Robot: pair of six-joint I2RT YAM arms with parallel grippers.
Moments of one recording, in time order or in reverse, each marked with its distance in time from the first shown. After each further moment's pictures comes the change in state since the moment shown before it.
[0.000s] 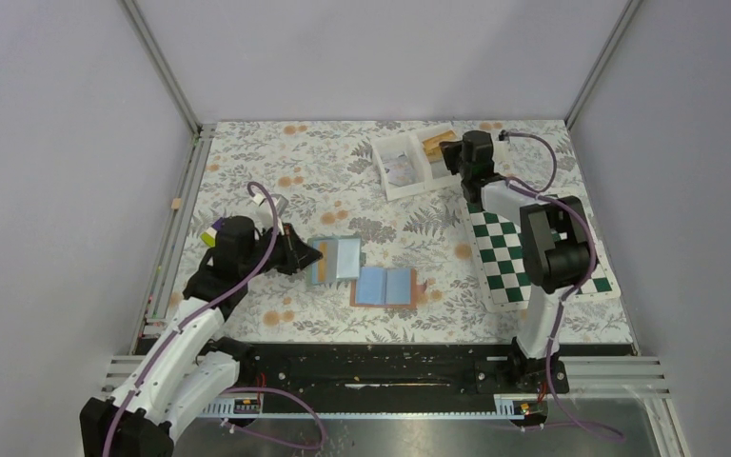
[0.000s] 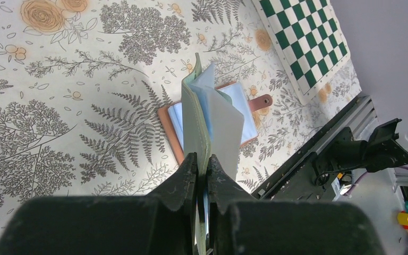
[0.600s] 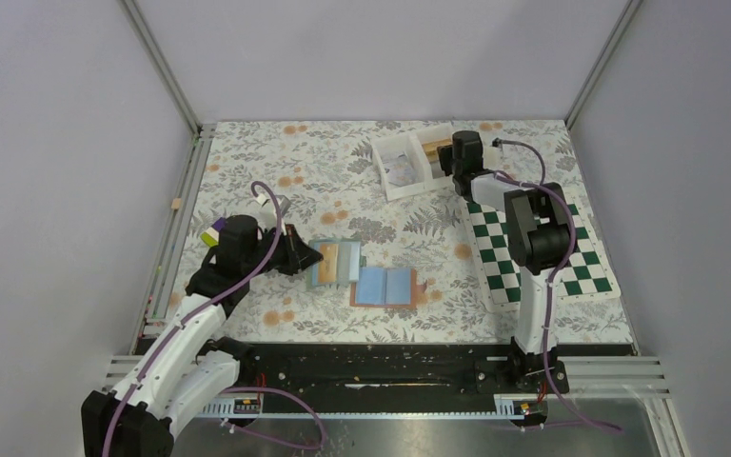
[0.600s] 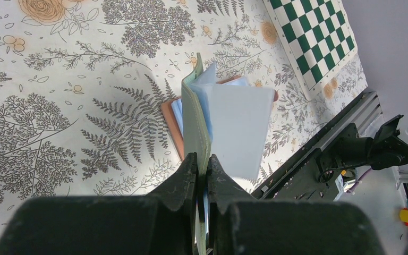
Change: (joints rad) left arm -0.005 0.032 0.002 -0.016 -0.008 0.017; right arm 0.000 0.210 0.174 -0.081 0.059 0.130
